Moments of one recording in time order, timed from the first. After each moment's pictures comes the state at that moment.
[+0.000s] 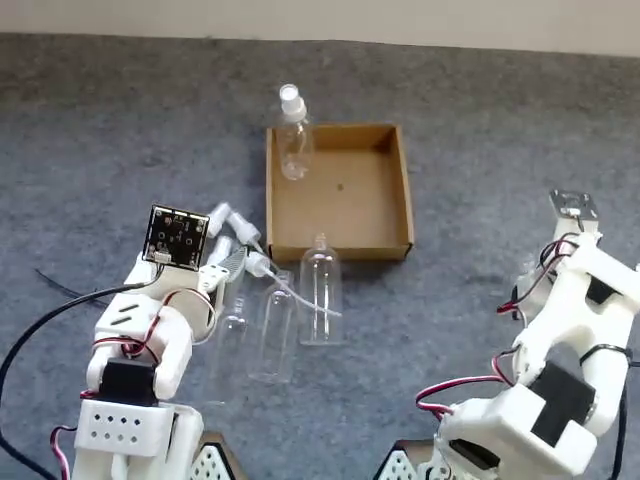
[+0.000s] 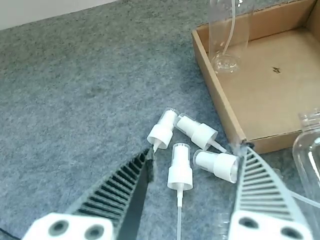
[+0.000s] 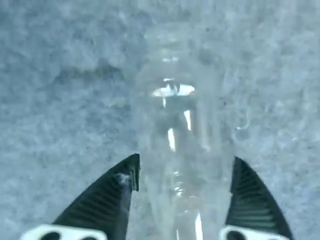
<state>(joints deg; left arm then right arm) -0.5 -80.7 75.8 45.6 -3.5 31.4 -2.4 28.4 62.9 33.8</state>
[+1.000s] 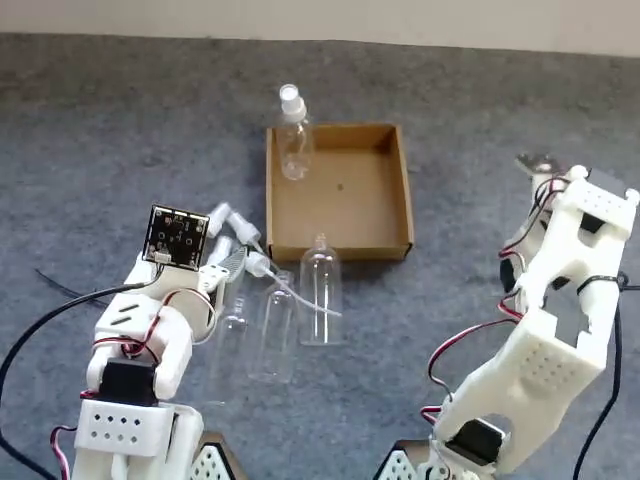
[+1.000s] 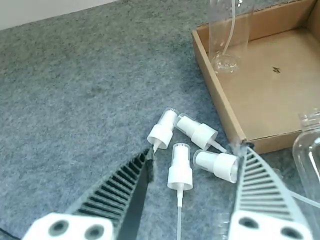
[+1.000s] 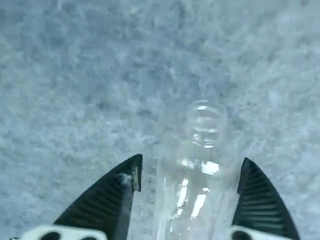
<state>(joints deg) -0.5 -80.7 75.8 45.6 -3.5 24.3 24.7 -9.1 85.6 40.0</state>
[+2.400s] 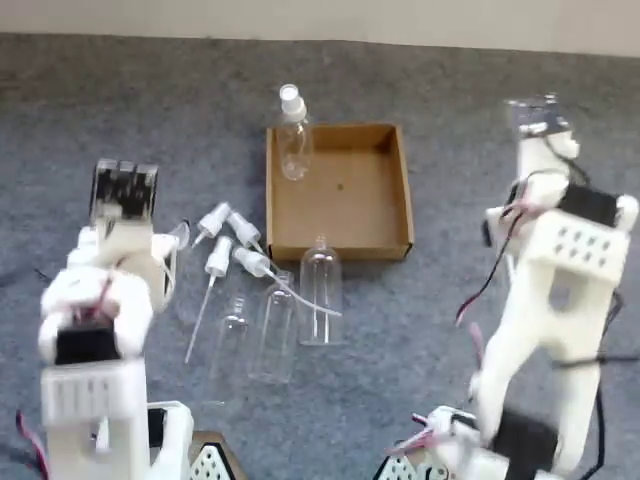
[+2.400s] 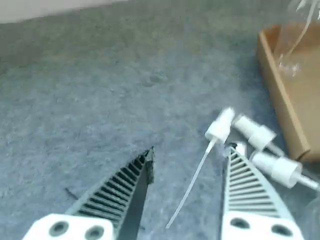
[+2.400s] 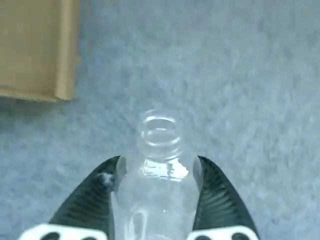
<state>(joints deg) -12.9 -63.0 53.2 57.1 -9.1 13.7 -18.5 9.5 79.7 31.3</state>
